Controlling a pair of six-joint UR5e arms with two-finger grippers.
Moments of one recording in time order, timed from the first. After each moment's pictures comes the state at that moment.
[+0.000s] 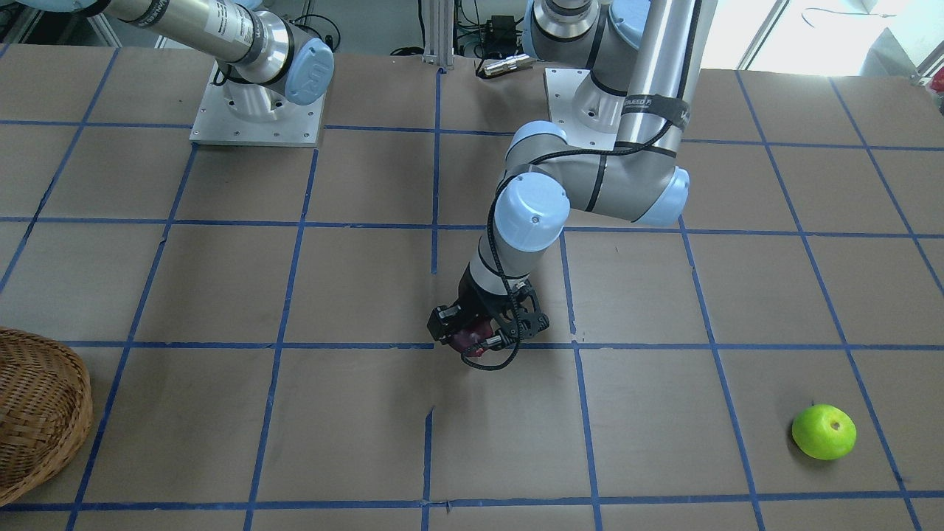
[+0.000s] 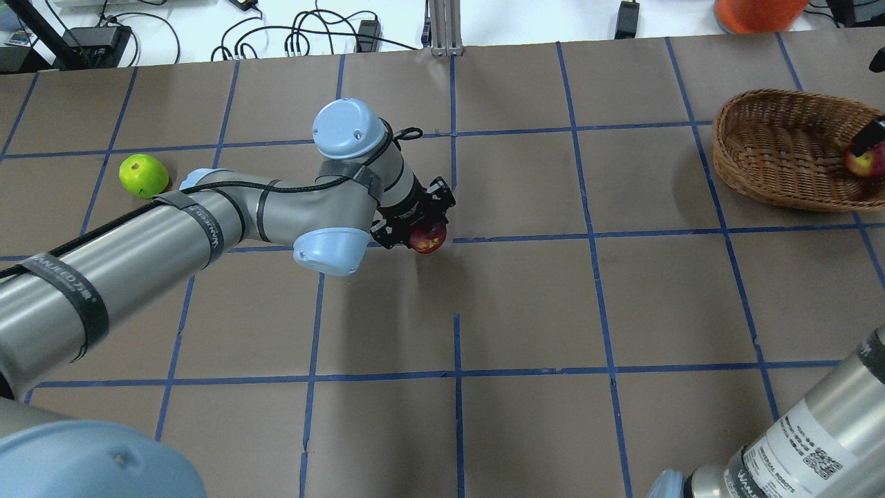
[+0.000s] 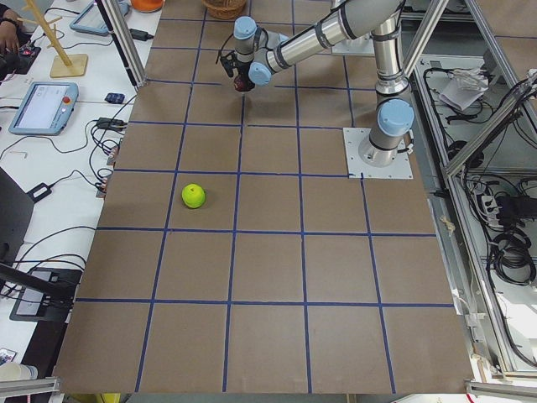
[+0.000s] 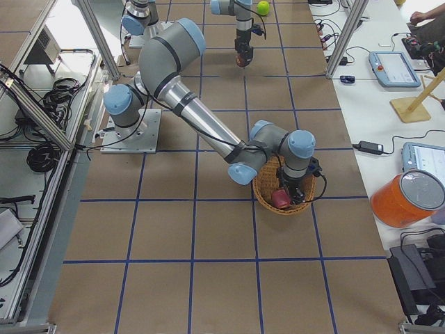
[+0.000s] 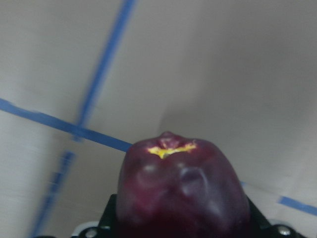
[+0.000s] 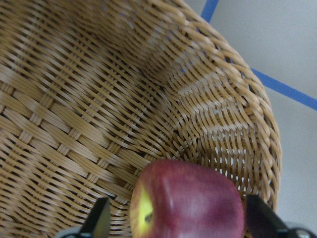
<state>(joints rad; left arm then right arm) -1.83 -2.03 -1.83 -0.73 1.38 -0.79 0.92 -0.89 1.30 -2.12 -1.61 -1.06</state>
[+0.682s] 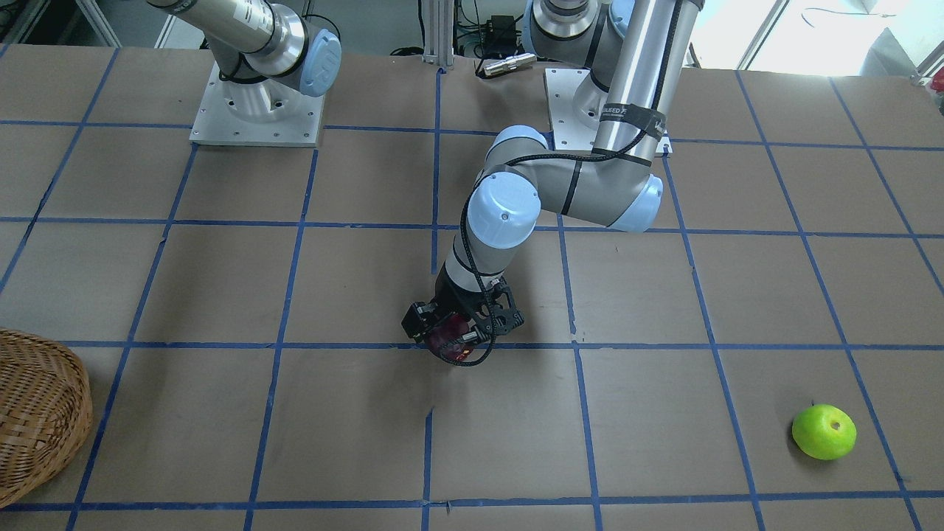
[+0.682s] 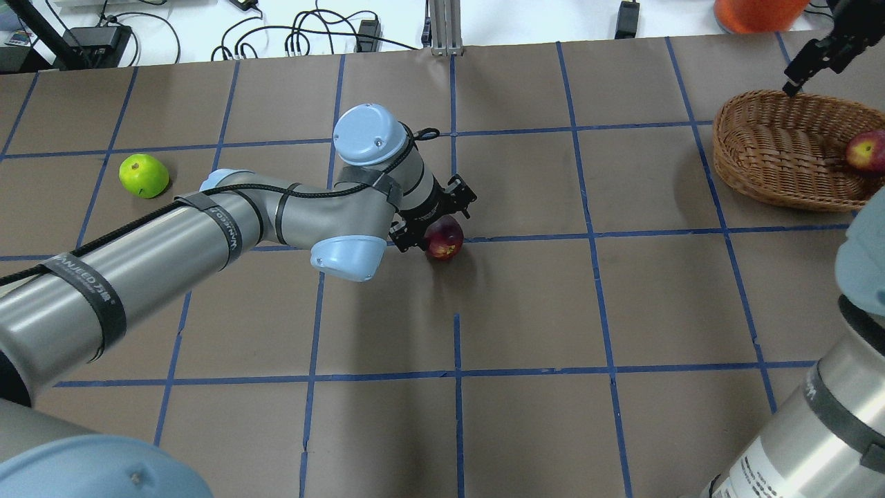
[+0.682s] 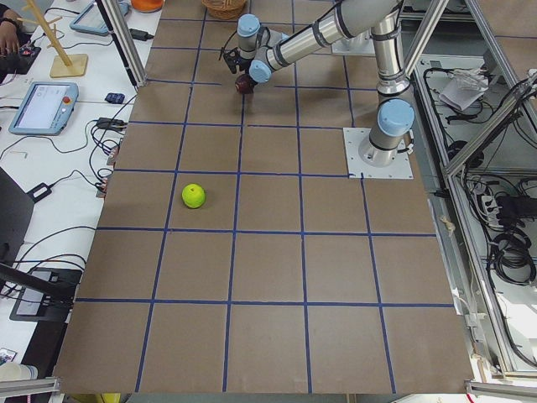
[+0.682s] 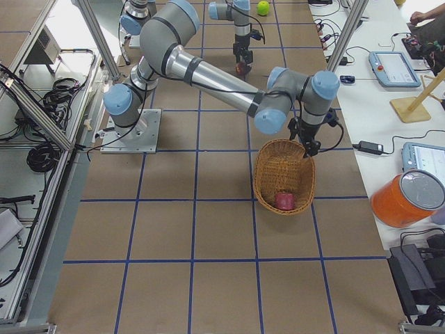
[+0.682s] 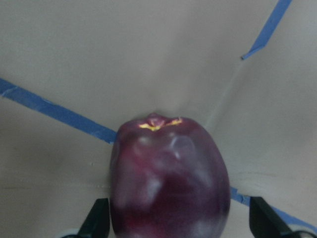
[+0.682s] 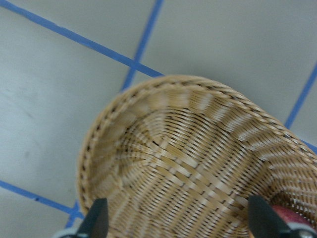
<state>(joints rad) -1.85 -2.01 -1.80 -0.75 1.36 -0.84 1.19 -0.99 1.13 -1.73 -1.60 -0.83</state>
